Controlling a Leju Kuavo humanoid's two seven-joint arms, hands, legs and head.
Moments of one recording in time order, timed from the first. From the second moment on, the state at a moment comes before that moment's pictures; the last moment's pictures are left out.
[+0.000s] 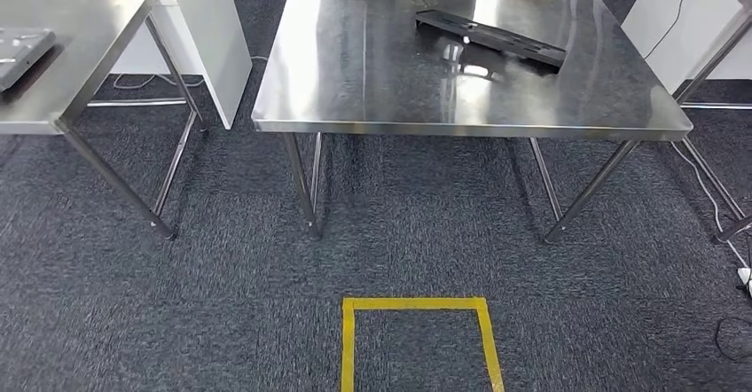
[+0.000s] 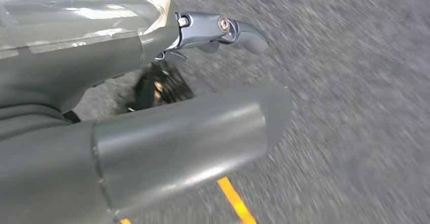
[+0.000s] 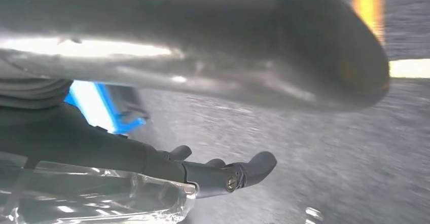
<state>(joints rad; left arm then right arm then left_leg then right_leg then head) -0.08 -0.15 0.93 -0.23 0.31 0.04 -0.42 -0.08 0.14 -0.44 -0.22 0.88 -0.62 0.33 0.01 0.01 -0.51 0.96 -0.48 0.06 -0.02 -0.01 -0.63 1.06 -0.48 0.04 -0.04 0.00</state>
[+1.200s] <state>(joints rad) -0.09 -0.14 0.75 -0.22 0.12 -0.07 -0.43 -0.07 0.14 -0.57 -0.21 0.80 -0.60 0.21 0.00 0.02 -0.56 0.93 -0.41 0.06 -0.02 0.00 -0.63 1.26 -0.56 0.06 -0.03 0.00</state>
